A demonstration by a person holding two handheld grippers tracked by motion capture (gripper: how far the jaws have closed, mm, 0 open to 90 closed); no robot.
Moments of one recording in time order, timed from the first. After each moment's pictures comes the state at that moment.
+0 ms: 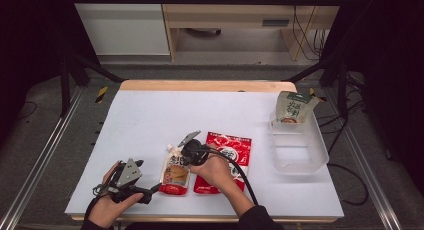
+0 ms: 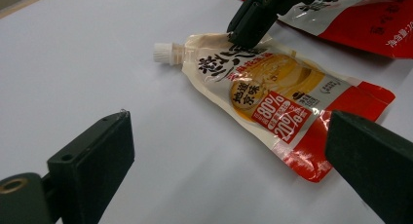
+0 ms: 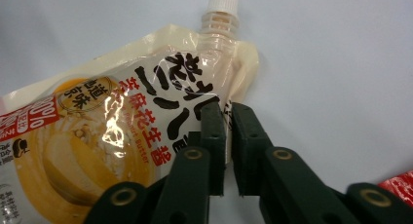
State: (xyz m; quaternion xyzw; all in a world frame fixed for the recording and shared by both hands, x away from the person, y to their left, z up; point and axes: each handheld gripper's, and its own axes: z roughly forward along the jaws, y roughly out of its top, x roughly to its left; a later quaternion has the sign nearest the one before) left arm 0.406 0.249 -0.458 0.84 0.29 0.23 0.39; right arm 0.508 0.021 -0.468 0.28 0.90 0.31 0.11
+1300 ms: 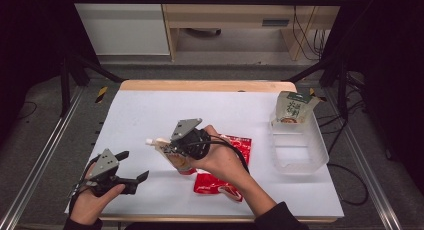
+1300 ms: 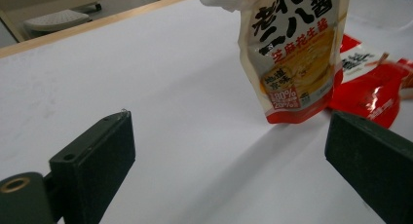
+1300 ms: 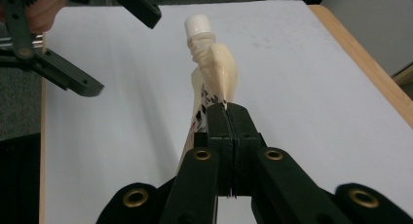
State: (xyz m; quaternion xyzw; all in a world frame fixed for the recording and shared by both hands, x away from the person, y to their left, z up) left arm 0.406 0.283 -0.412 0.78 0.35 0.22 0.47; right arm 0.471 0.011 -0.345 0.13 0.89 0.41 0.16
